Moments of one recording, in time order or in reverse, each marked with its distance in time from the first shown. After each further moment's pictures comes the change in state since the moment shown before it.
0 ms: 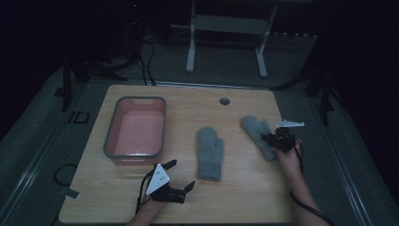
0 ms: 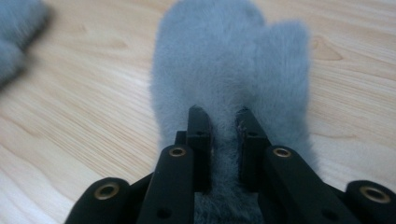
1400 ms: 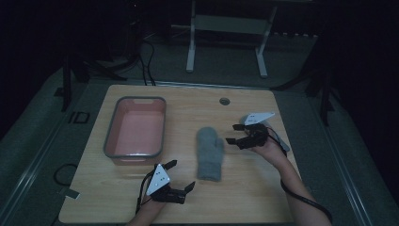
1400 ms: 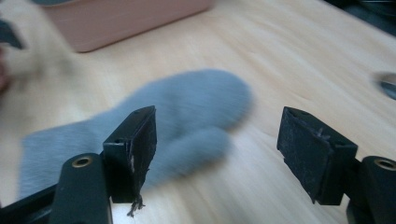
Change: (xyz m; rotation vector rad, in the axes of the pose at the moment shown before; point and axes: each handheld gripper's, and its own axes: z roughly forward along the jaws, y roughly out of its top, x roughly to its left) left arm -0.001 0.000 0.000 -0.001 -0.003 0.008; right arm 0.086 0.060 0.002 -0.076 0.409 -0.393
